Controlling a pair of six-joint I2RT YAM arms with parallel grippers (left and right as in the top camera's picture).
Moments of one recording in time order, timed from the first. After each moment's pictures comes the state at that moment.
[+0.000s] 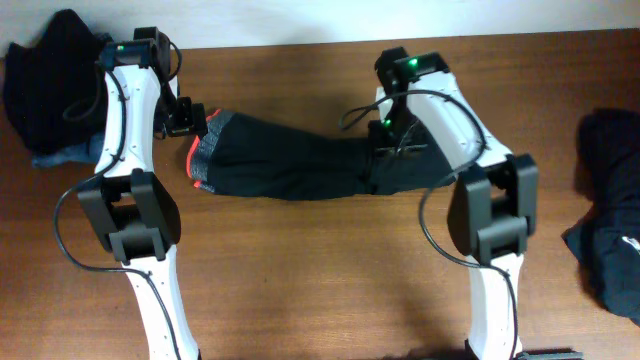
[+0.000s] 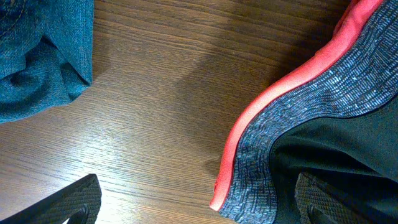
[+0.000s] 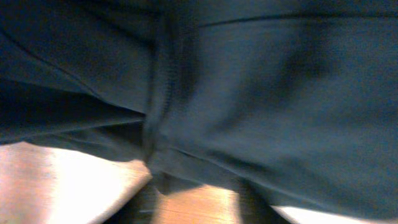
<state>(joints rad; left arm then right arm) 0.06 2.44 2.38 -1.48 -0.09 -0.11 0.23 2.27 2.04 -1.38 -0.10 0.15</state>
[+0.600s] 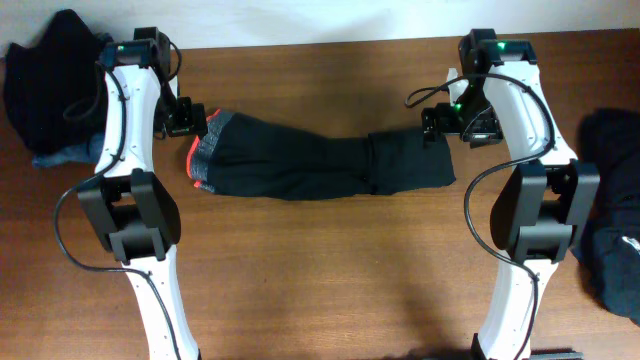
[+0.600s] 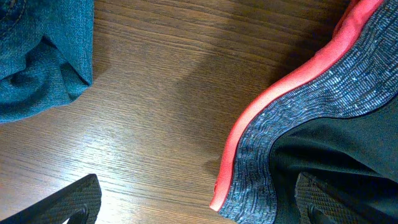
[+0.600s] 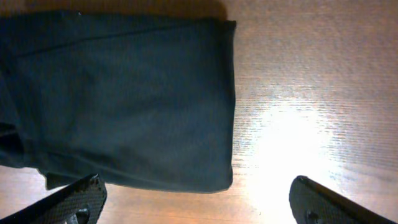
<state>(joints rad) 0.06 2.44 2.38 -1.48 -0.09 -0.11 -0.03 2.23 2.02 -1.37 -0.08 -0.02</state>
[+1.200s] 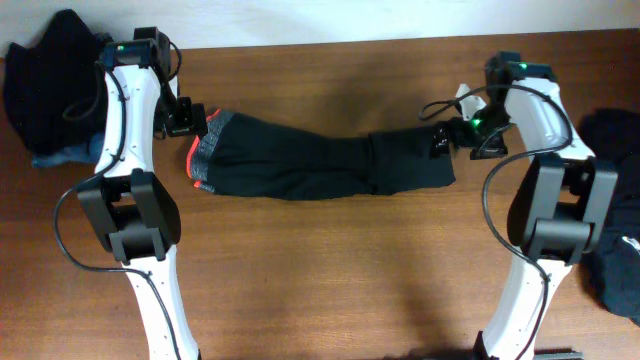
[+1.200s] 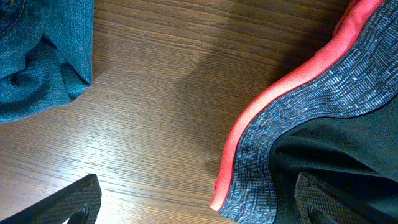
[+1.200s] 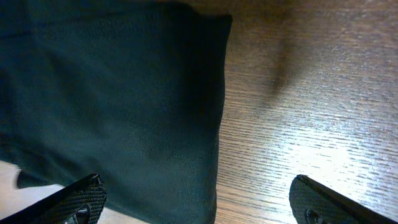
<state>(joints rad) 0.06 2.44 2.38 -1.48 -0.09 -0.11 -0.16 2.23 1.85 -1.21 -0.31 -0.20</state>
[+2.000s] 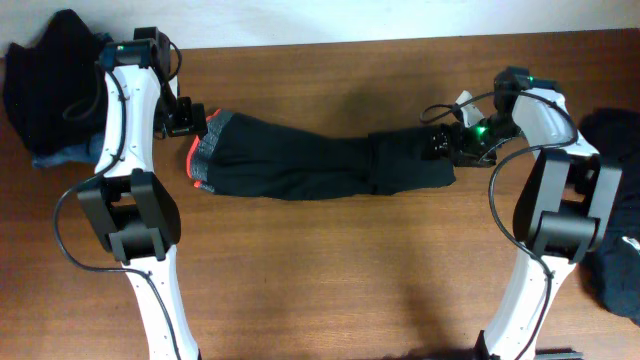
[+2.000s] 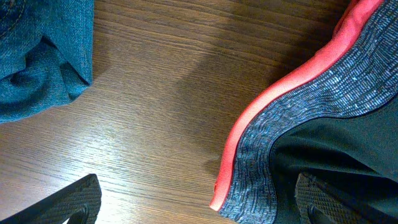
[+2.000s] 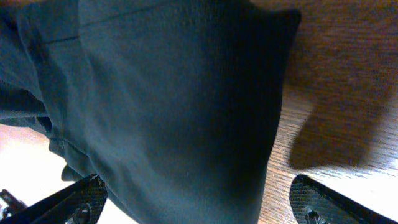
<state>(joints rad) 0.06 2.44 2.38 -1.48 -0.09 -0.11 -0.20 2.26 1.76 -1.15 -0.54 -0.25</state>
